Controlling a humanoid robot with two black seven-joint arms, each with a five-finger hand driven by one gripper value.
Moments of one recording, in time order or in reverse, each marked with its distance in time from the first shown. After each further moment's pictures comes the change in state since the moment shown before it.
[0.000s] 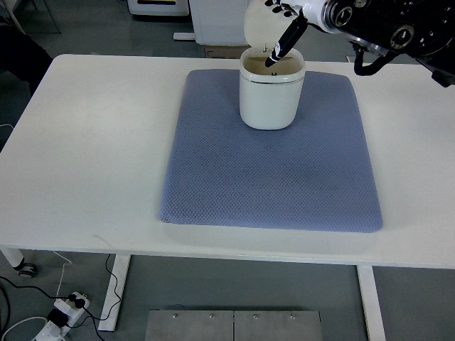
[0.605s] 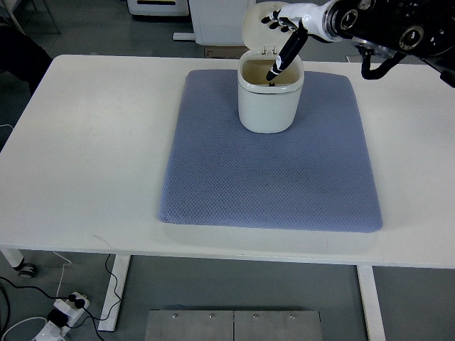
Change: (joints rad) left arm 0.000 0.000 0.000 0.000 0.000 0.000 0.000; right arm 0.019 -0.038 -0.012 0.074 -0.008 0.071 -0.002
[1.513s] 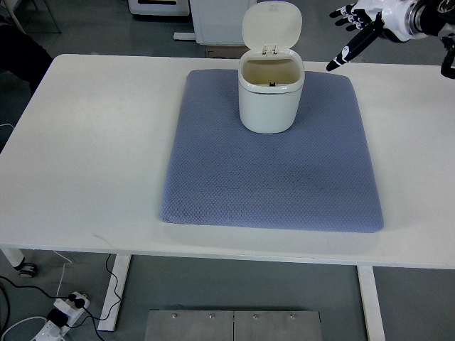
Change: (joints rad) left arm 0.000 0.000 0.000 0.000 0.000 0.000 0.000; right arm -0.066 -0.297 0.103 0.090 0.000 0.023 -0.002
